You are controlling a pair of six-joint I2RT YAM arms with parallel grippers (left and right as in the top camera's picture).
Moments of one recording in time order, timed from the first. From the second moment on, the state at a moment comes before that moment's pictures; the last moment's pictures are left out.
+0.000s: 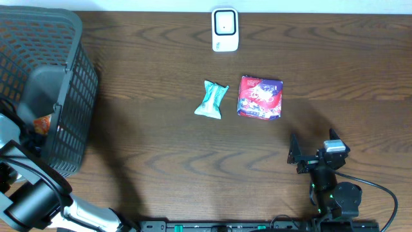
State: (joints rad) left arm 0.80 1.86 1.23 -0.79 -0.35 -0.54; right arm 0.01 0.01 0.01 -0.07 -0.10 0.01
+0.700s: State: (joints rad) left arm 0.79 1.71 1.24 -0.80 -0.14 -0.54; right arm 0.01 0.01 0.01 -0.07 -0.10 0.01
